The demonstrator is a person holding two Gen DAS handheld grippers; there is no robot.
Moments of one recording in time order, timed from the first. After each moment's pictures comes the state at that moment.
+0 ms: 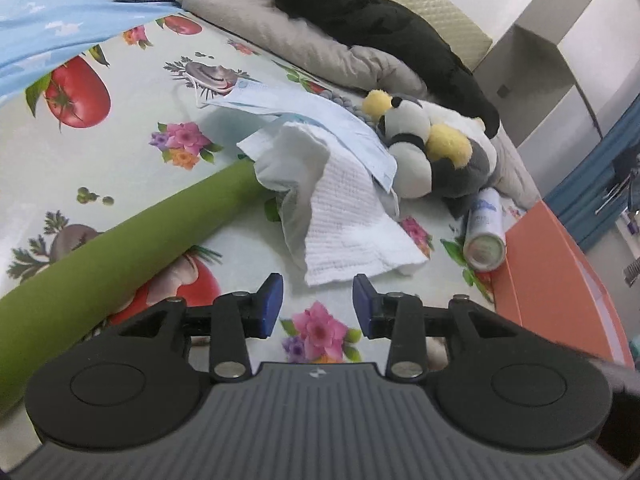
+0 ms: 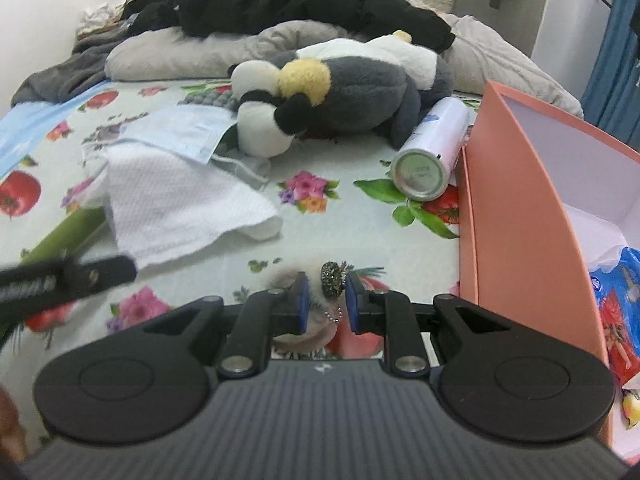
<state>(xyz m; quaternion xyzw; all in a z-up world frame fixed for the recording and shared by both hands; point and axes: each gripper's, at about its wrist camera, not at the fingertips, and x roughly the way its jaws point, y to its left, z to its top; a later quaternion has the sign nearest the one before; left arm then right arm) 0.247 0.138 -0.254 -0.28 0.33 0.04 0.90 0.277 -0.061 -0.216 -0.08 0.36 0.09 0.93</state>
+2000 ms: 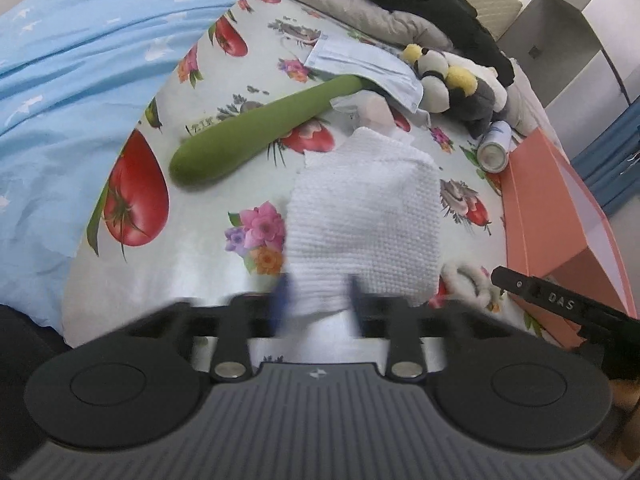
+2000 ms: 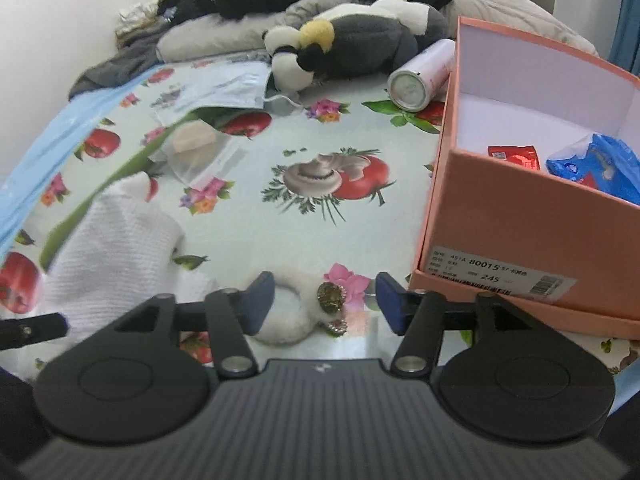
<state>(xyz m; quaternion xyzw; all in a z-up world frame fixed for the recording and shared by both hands) 0.062 0.141 -0.217 -0.26 0.41 0.08 0.87 0.170 -0.128 -0.204 -0.01 0.40 0.17 0.90</state>
